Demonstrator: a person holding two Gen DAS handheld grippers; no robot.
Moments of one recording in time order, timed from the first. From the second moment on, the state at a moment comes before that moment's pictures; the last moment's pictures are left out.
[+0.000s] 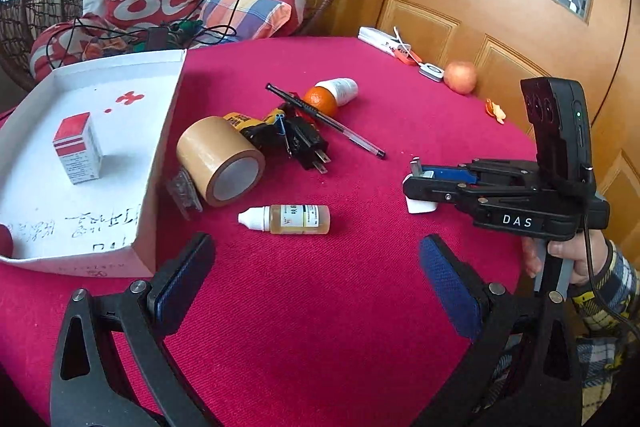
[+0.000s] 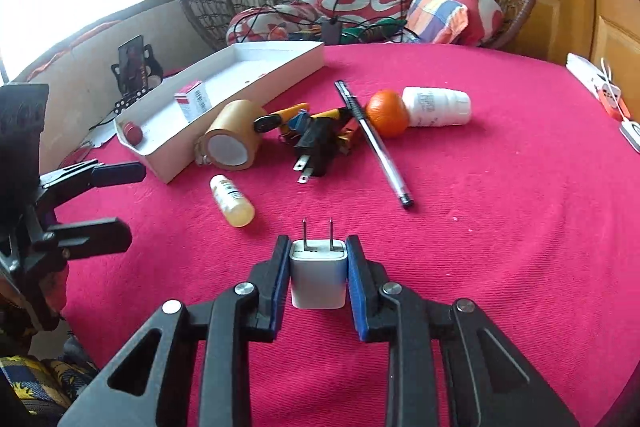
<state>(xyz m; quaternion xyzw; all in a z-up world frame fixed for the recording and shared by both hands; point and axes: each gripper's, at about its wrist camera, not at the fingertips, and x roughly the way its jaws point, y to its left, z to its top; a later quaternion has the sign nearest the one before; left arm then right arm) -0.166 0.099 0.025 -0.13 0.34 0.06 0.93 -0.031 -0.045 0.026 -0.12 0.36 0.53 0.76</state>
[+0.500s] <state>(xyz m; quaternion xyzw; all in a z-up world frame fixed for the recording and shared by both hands) -0.100 0.103 0.001 -0.11 0.47 0.02 0.88 -0.011 -0.061 0.013 -0.05 0.38 0.55 0.74</state>
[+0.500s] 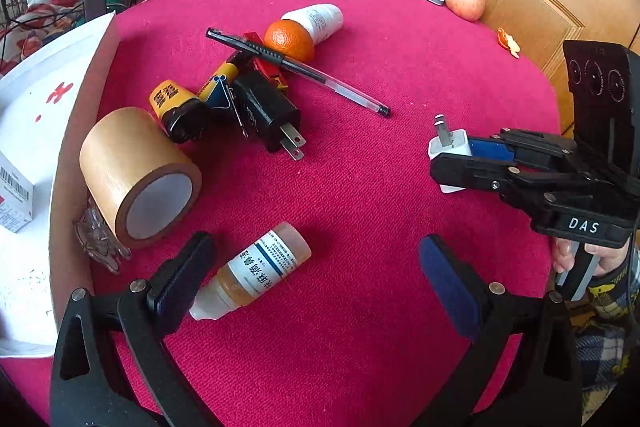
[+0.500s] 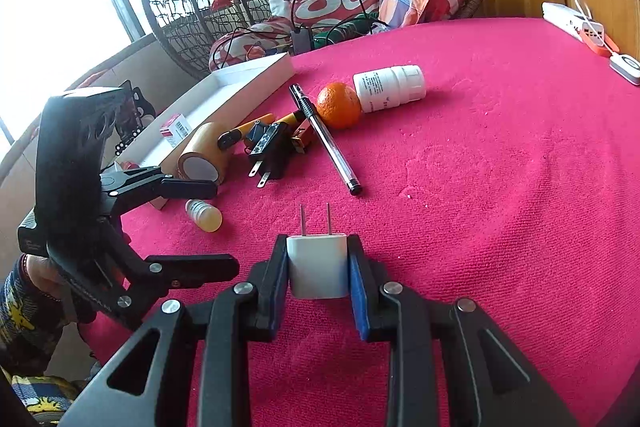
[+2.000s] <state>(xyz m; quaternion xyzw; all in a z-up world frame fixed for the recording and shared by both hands) -0.218 0.177 0.085 -0.14 0.29 0.22 0.92 -0.042 -0.021 0.090 -0.06 0.32 0.61 0.73</state>
